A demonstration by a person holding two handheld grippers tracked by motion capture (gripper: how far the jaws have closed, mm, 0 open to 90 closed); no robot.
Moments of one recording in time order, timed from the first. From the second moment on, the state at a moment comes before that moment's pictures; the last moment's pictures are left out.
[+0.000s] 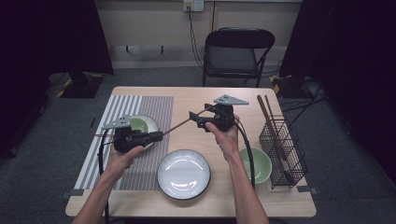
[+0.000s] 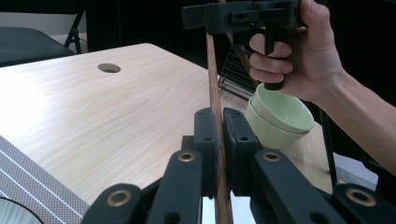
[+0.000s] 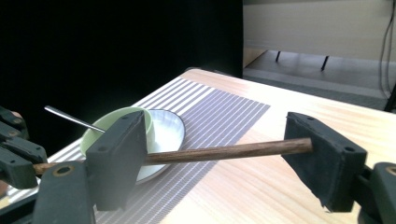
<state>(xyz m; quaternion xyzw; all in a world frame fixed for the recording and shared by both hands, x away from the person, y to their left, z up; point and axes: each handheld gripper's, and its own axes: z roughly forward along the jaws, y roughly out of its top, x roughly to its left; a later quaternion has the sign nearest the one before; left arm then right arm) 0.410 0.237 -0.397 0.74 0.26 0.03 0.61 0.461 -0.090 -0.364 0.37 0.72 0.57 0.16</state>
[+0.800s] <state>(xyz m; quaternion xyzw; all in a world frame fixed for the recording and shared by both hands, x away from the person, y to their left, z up) 0.402 0.274 -0.409 0.75 0.30 0.07 0.59 0.458 -0.076 -0.397 0.38 0.75 0.52 0.15</state>
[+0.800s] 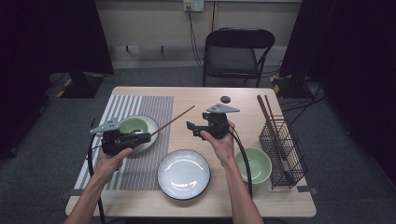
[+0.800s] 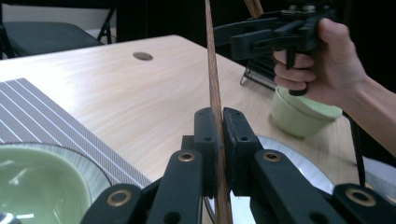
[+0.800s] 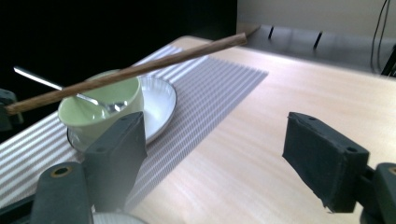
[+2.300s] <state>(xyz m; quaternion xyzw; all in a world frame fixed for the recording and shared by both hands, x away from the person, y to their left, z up) 0.386 0.338 -0.461 0.78 0.34 0.07 0.52 0.487 -0.055 -0.499 0.42 0.81 0.35 0.19</state>
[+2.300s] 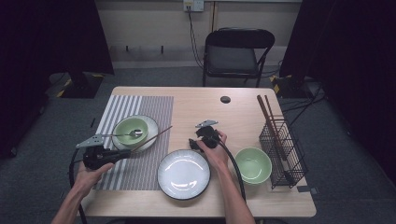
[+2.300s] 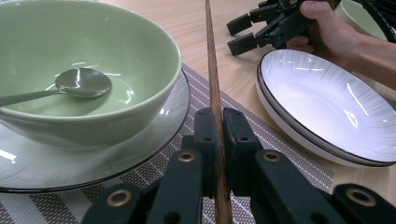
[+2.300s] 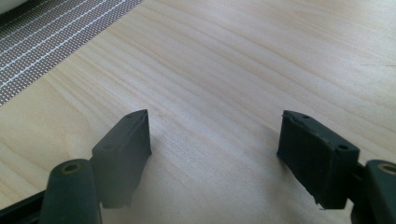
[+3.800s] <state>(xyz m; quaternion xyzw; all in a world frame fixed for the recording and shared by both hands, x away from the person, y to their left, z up) 0.407 0.357 -0.484 0.77 0.40 0.10 0.48 0.486 -0.056 -0.501 0.42 0.81 0.36 0.19</state>
